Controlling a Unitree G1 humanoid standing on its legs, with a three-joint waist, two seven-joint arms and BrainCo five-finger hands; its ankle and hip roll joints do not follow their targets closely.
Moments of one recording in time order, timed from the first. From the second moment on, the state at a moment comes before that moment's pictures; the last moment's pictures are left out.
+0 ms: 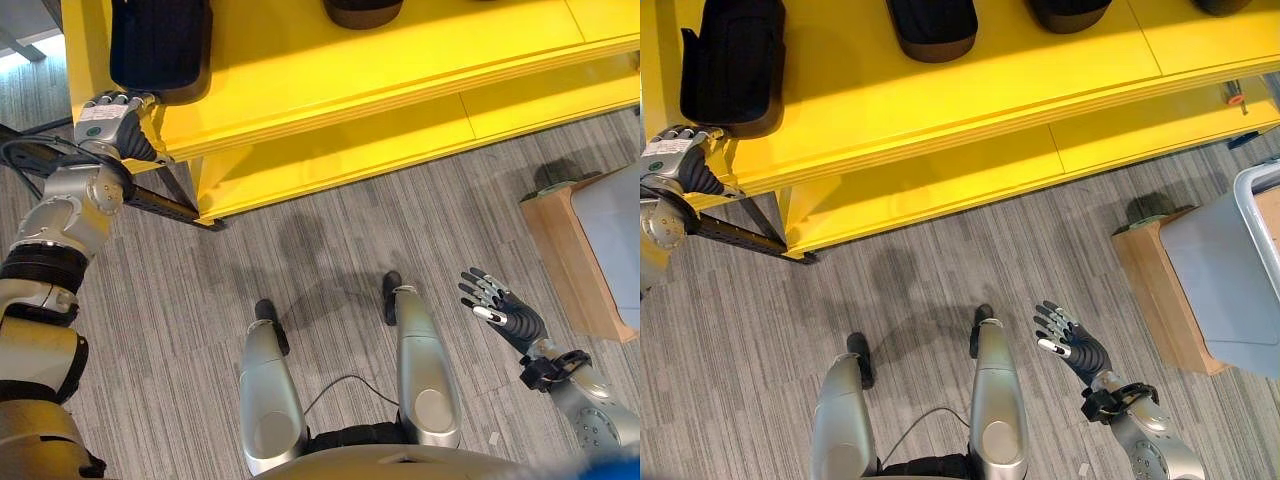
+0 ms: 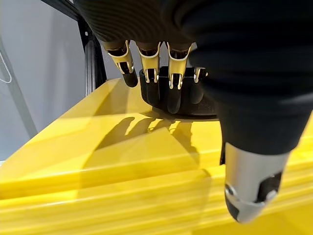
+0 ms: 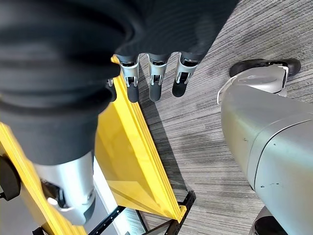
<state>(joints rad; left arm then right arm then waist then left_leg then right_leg) -0.82 1.03 -0.41 0.71 0.49 -0.06 0.17 0.25 -0.66 0.15 0.06 0.84 -0.06 0.31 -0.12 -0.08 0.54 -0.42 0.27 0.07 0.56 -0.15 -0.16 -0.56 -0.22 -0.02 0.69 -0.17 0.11</state>
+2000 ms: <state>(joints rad) -0.93 1.03 -0.51 0.61 0.47 -0.10 0.15 0.25 -0.66 0.15 0.08 0.84 -0.06 0.31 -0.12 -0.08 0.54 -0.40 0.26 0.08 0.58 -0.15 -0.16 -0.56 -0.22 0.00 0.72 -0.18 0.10</state>
